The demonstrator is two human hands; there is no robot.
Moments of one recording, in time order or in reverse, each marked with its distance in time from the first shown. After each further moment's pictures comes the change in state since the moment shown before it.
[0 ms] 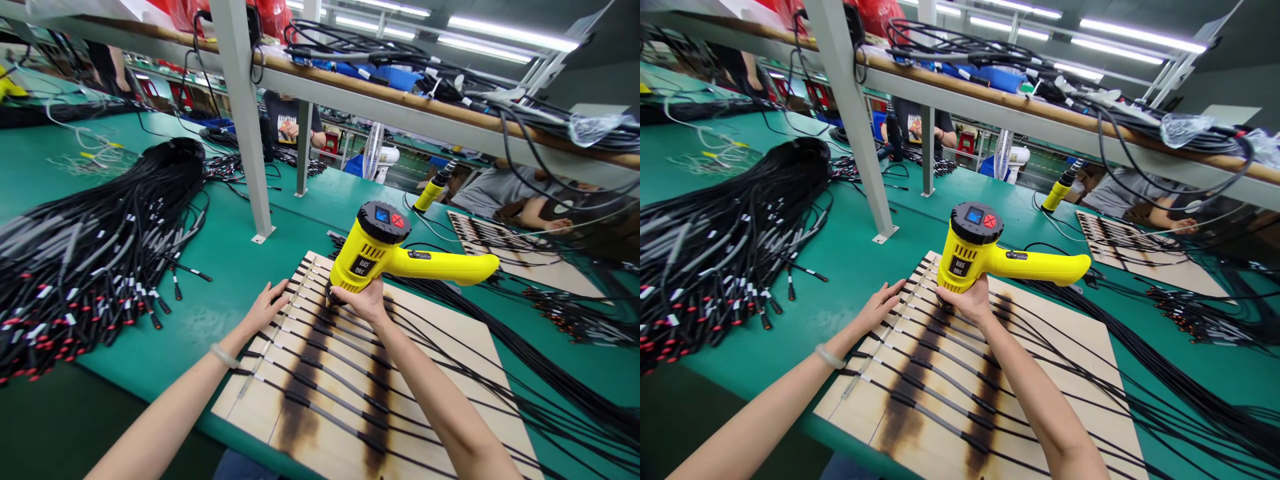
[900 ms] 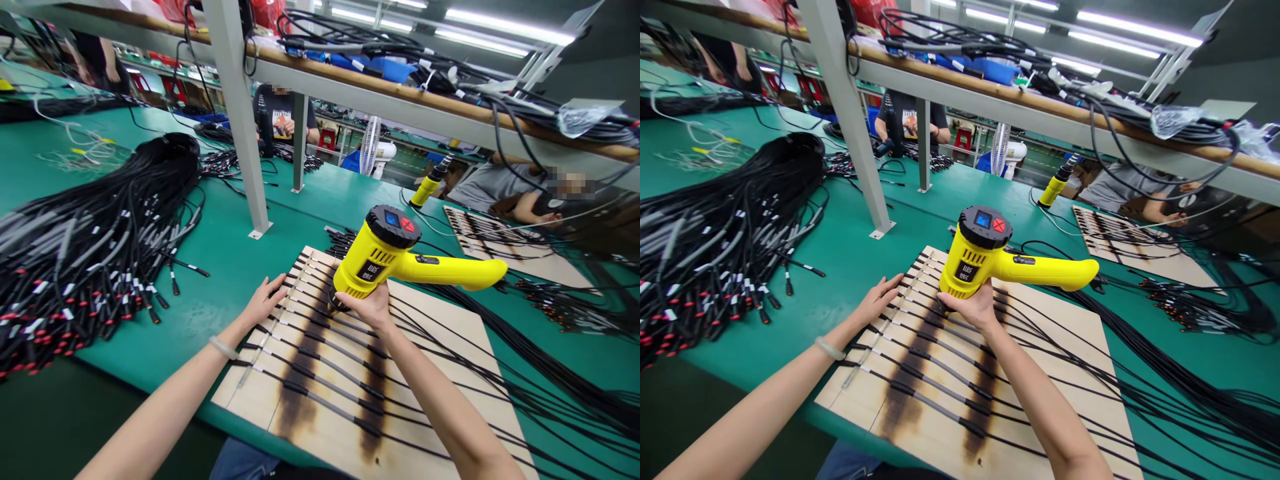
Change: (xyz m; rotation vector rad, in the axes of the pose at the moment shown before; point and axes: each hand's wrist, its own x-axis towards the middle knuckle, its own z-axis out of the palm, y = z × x) left_hand 0.000 0.008 -0.001 0.023 0.000 -0.041; right_hand -0.027 0.001 -0.017 -0.008 0.025 0.046
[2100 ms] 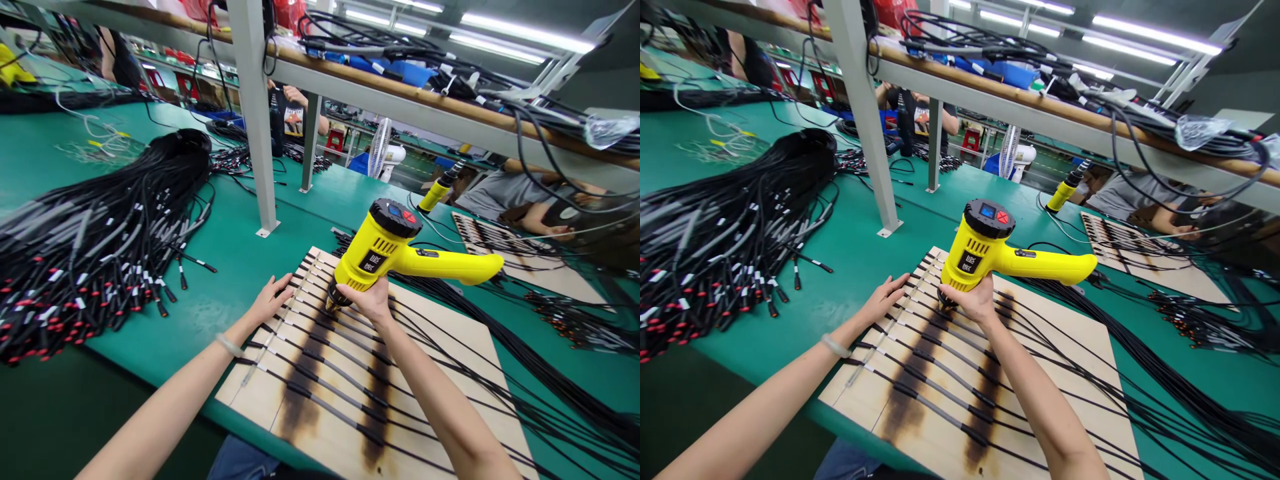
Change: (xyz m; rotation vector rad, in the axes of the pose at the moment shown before) left_hand -0.001 -0.004 0.002 -0.020 0.004 0.023; right_hand 0.018 -0.011 0.018 0.004 -0.008 -0.005
